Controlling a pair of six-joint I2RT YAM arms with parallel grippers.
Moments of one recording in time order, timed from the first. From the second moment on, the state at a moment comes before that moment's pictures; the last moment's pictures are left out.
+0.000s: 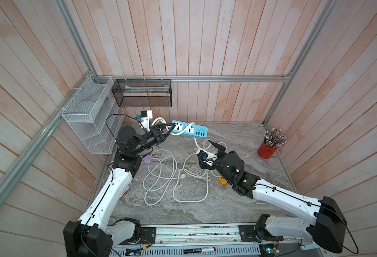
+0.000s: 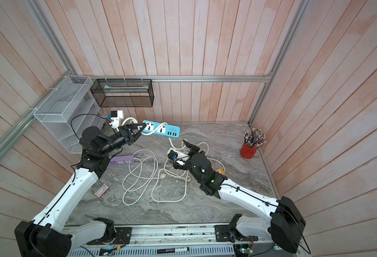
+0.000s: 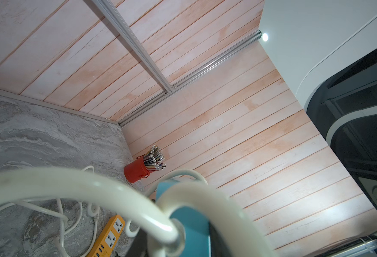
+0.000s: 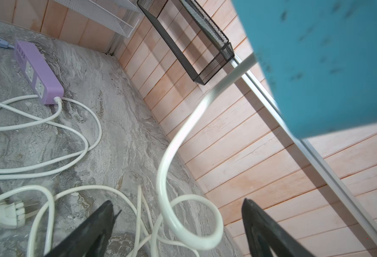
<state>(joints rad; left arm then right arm) -0.21 1.18 1.07 0.26 0.77 -1.11 0.87 1.23 0.79 0.30 0.28 -0.71</state>
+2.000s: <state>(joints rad) -0.21 1.39 0.97 0.94 0.57 -1.16 0.47 1.03 0.88 -0.07 -0.64 0.24</state>
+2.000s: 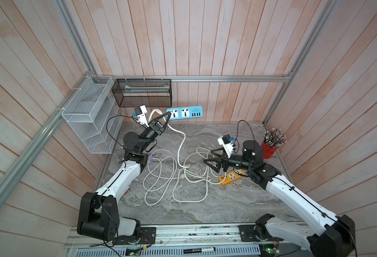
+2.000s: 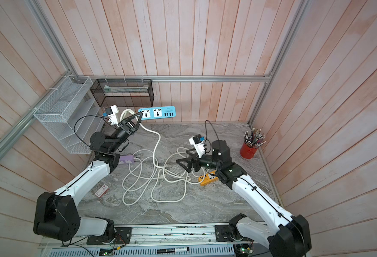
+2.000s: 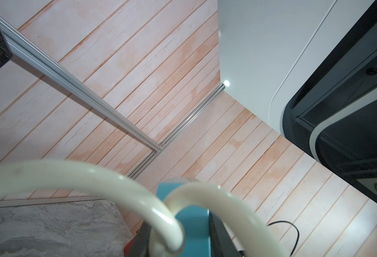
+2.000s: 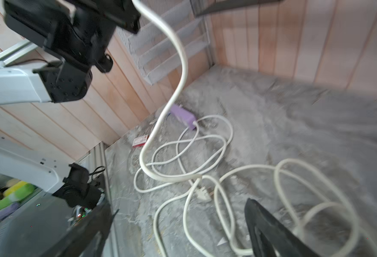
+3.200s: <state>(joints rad) -0.32 1.36 0.85 1.11 0.69 -1.19 0.38 1.35 1.01 0.85 -0.85 1.09</state>
